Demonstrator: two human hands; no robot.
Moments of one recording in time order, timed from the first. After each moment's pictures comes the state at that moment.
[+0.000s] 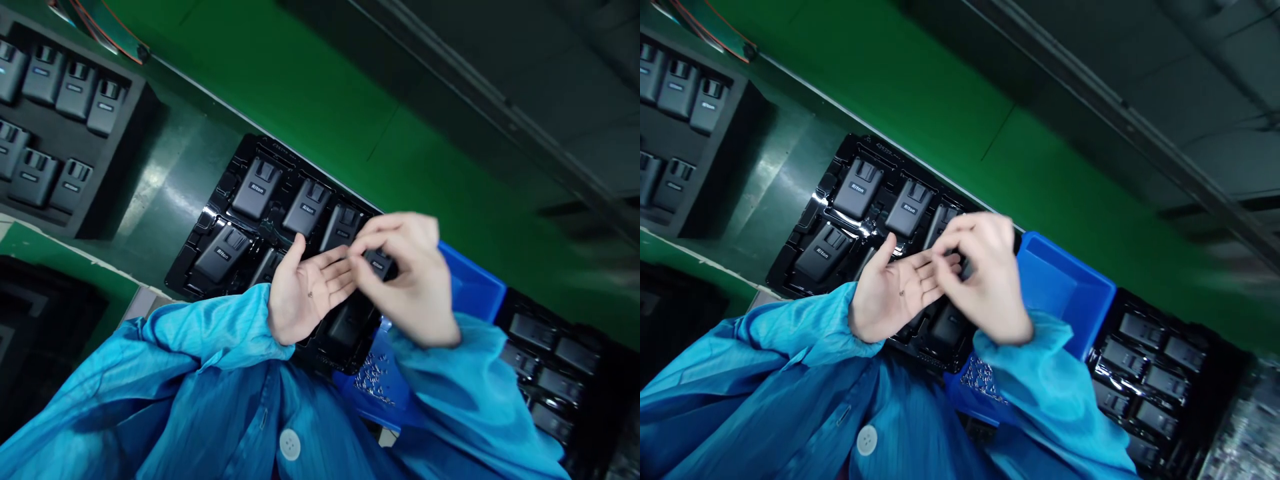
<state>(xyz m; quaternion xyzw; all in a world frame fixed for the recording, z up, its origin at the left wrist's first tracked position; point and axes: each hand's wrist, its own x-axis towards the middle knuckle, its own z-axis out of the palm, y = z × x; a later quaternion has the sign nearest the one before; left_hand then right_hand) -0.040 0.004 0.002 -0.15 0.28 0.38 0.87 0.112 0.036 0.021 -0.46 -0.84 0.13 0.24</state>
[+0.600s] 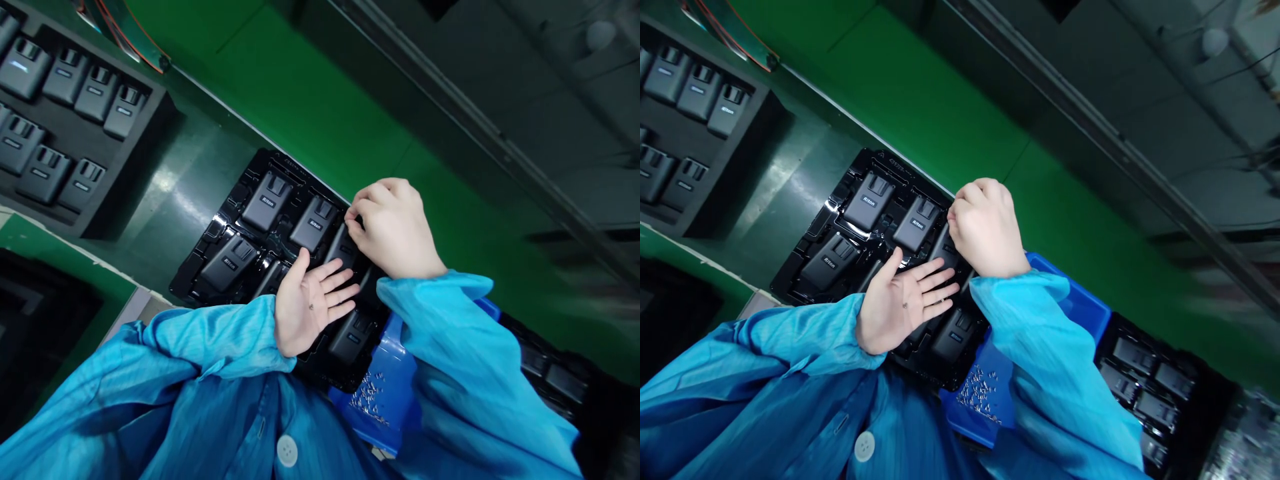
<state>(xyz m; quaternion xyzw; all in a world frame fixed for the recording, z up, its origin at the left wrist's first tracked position) -0.042 0.002 -0.008 -0.14 0.30 0.38 0.86 0.114 0.127 -0.017 -0.43 -0.90 -0.02 0.04</state>
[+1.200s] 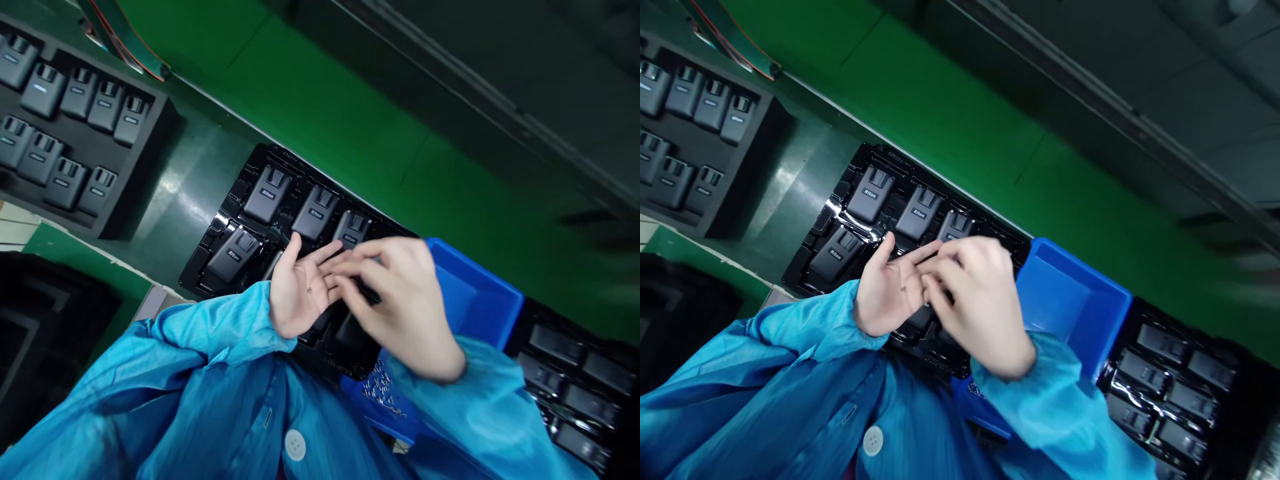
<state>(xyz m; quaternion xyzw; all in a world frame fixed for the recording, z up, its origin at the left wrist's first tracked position) -0.052 0.006 0.002 -0.14 0.31 0.40 0.85 0.100 0.016 0.025 -0.43 -0.88 0.07 0.17</state>
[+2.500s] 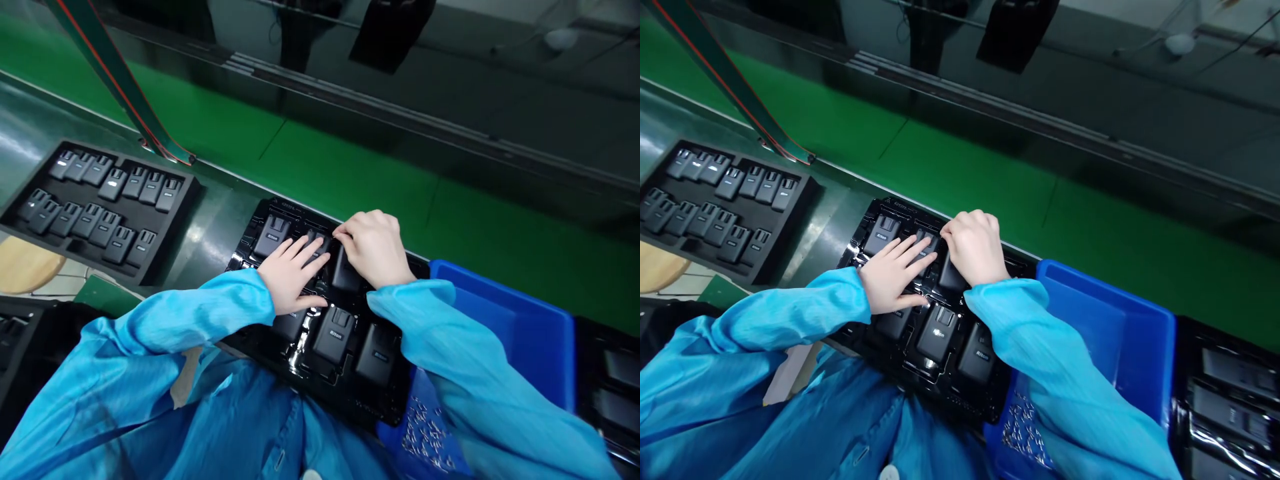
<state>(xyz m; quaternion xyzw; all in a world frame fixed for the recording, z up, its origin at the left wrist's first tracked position) -0.116 0.055 -0.041 0.91 0.40 0.05 0.12 0.091 0.116 -0.031 -0.53 -0.83 0.02 0.13</state>
